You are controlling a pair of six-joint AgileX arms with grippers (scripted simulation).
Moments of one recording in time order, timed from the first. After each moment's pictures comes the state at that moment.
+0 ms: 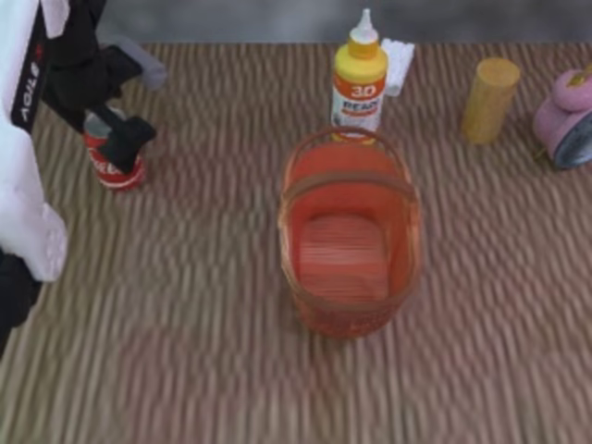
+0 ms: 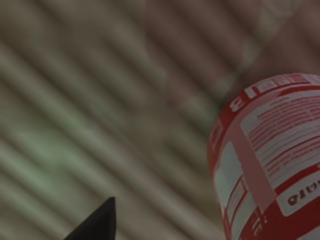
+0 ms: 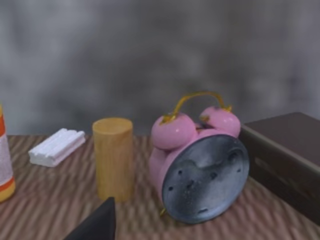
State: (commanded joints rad) left arm -0.11 3.10 3.36 -1.84 0.02 0.72; right arm 0.00 0.00 0.00 0.00 0.00 0.00
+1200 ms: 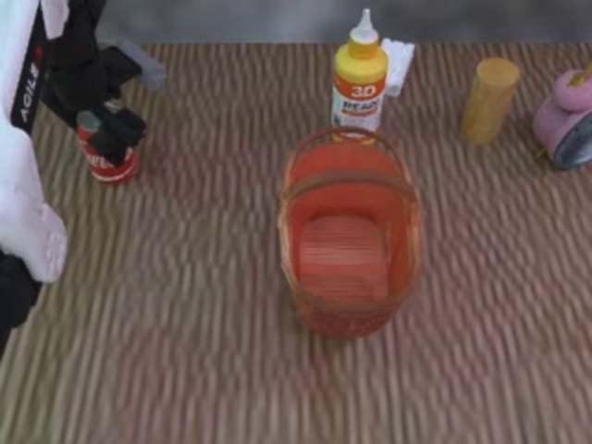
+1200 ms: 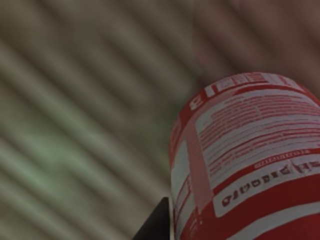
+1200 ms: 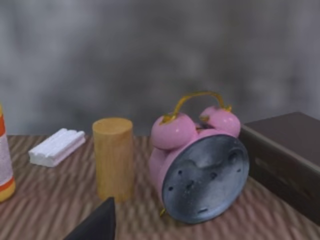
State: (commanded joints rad) left arm -0.11 3.10 3.36 -1.84 0.02 0.72; right arm 0.00 0.00 0.00 0.00 0.00 0.00
